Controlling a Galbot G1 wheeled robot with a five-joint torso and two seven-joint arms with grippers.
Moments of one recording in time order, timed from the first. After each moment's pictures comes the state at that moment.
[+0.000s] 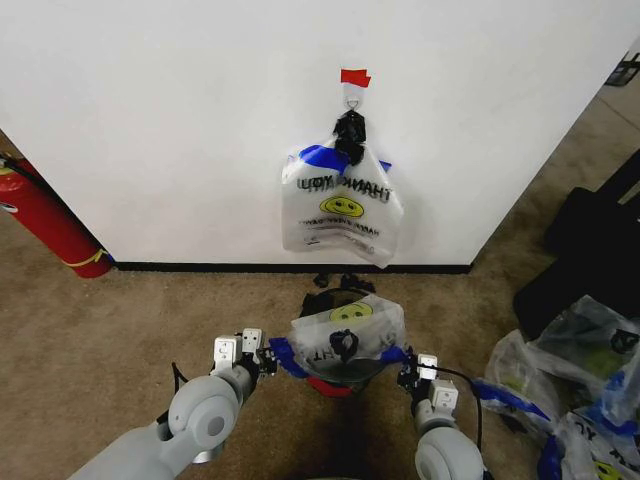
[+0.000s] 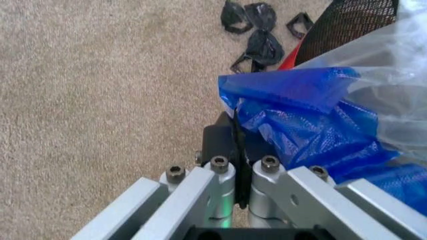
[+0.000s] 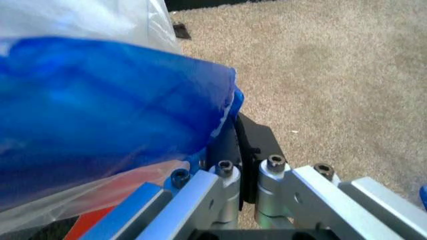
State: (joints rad) left arm 1.08 -0.84 0.08 -2.06 -1.10 0.50 -0.69; right arm -1.43 1.28 0.24 1.85 0.42 -0.25 0.46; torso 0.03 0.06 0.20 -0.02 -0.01
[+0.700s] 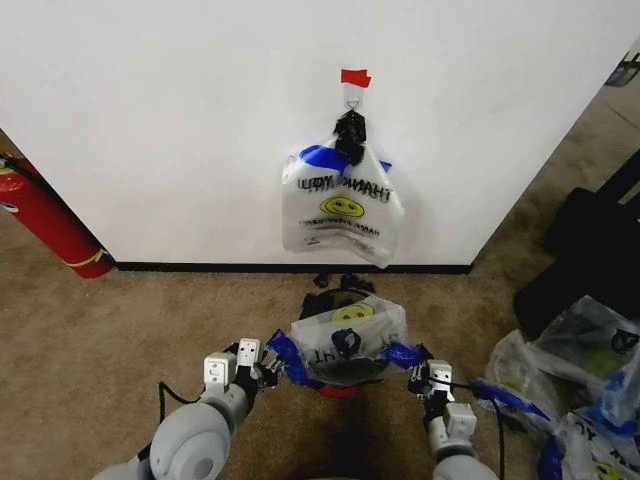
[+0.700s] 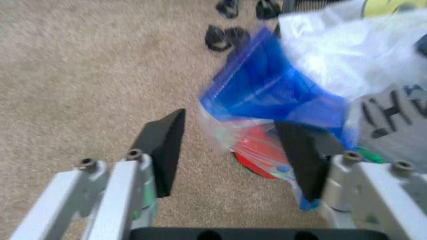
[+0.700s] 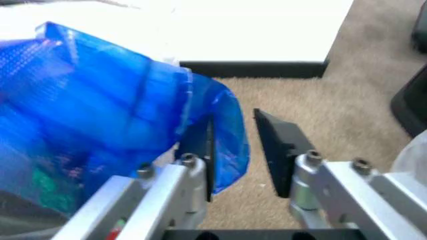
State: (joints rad) left arm 1.33 -0.82 -0.07 -2.31 -1.00 0.49 -0.69; right arm -1.64 1.27 0.31 2.00 0.18 -0.03 0.40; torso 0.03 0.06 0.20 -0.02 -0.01
